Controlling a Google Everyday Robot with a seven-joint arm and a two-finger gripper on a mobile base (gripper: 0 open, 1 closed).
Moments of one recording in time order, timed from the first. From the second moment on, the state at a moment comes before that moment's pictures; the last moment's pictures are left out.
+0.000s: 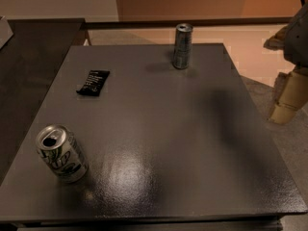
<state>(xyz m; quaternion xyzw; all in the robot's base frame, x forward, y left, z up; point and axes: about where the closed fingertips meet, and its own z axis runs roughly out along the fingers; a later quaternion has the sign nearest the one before) 0.438 -0.217 0.976 -0.60 0.78 -0.03 0.16</state>
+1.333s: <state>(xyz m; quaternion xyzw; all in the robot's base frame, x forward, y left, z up) 0.502 -0.221 0.965 -0.58 0.78 0.01 0.23</state>
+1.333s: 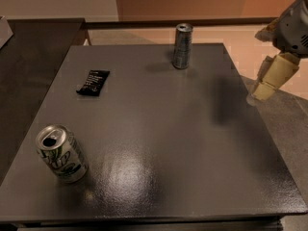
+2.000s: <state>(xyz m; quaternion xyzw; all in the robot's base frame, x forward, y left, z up) 0.584 -0.215 0.962 -0.55 0.78 0.04 0.30</state>
